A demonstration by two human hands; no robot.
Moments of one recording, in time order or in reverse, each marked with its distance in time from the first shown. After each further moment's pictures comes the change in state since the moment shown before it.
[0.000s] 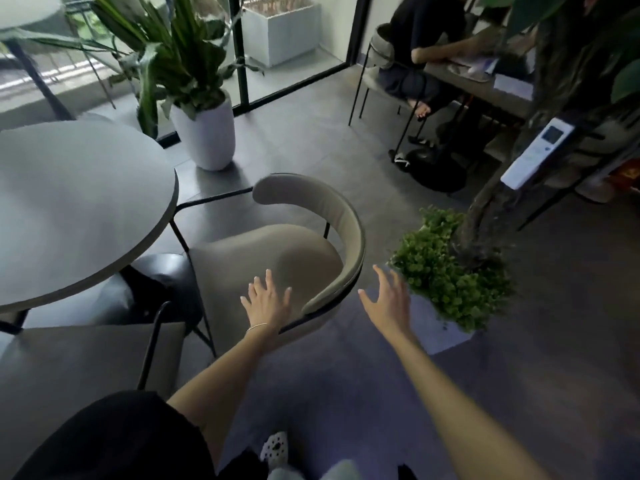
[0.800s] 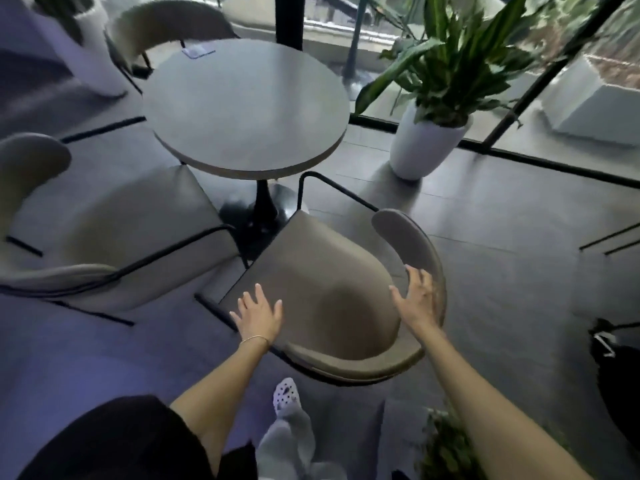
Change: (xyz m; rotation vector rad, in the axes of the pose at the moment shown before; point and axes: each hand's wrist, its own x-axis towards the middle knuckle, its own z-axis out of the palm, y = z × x) left_hand 0.053 0.042 0.071 -0.354 0.289 -0.941; right_hand 0.283 -0.100 0.031 -0.262 -0.418 -0.758
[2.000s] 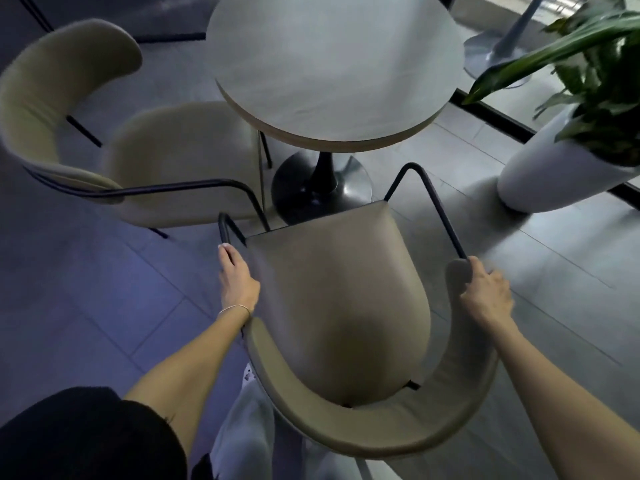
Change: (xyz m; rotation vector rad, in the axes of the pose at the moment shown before) left_hand 0.078 0.053 0.053 -0.333 0.314 -0.411; right_hand 0.264 0.032 -0.007 -0.456 -0.191 -0.268
